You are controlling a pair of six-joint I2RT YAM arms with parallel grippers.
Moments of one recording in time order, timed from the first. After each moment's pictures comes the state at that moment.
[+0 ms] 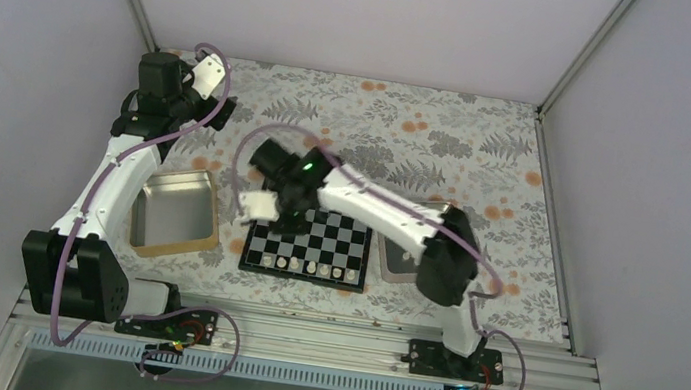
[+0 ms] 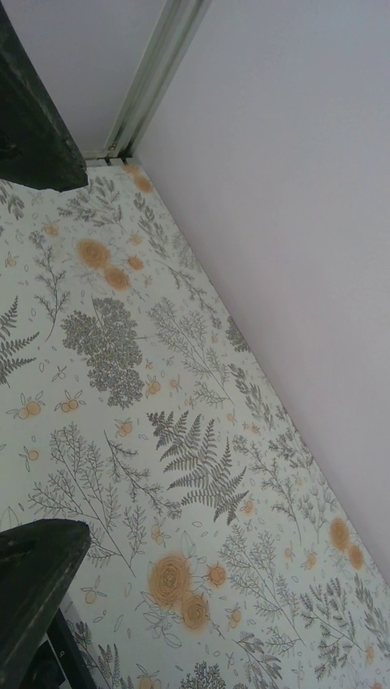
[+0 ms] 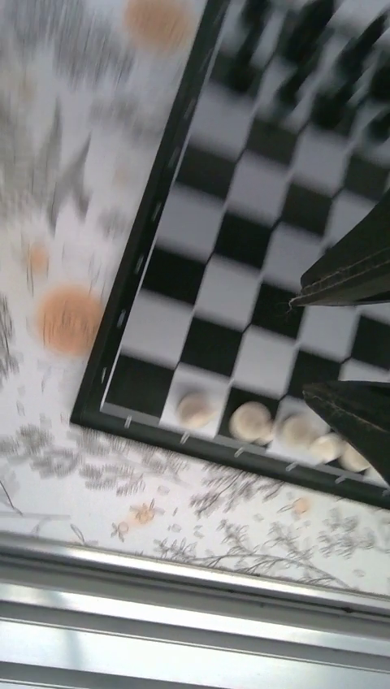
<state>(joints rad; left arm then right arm) 0.00 1.30 1.14 -0.30 0.18 0.46 1.10 2.09 1.88 -1.12 -0.15 -0.74</state>
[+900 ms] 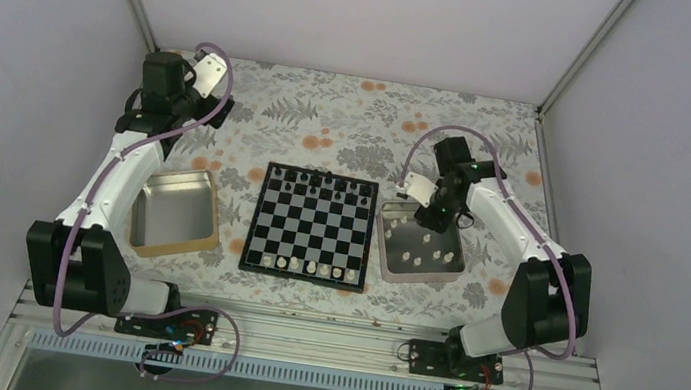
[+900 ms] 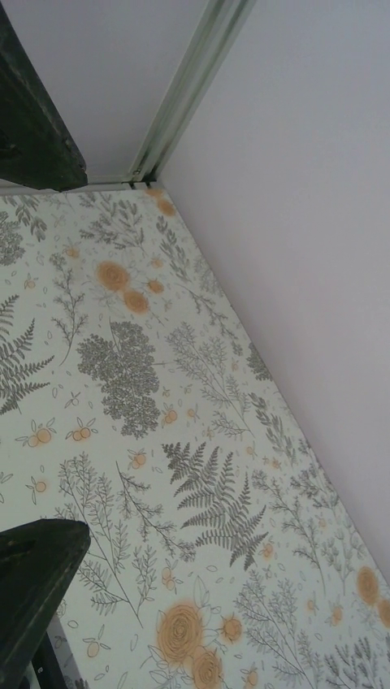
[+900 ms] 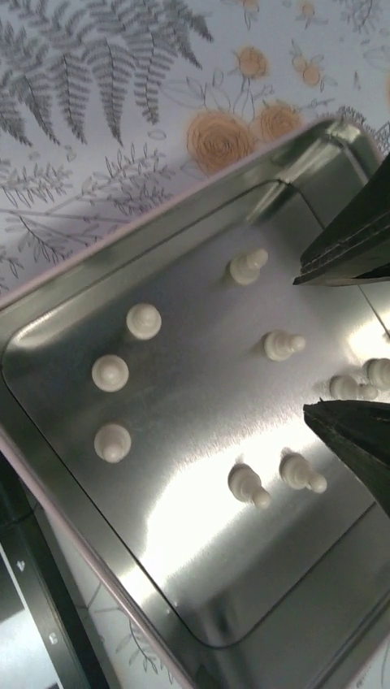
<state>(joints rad) 0.00 1.34 1.14 -0.28 0.10 0.46 0.30 1.49 1.12 -0.97 -0.07 -0.85</state>
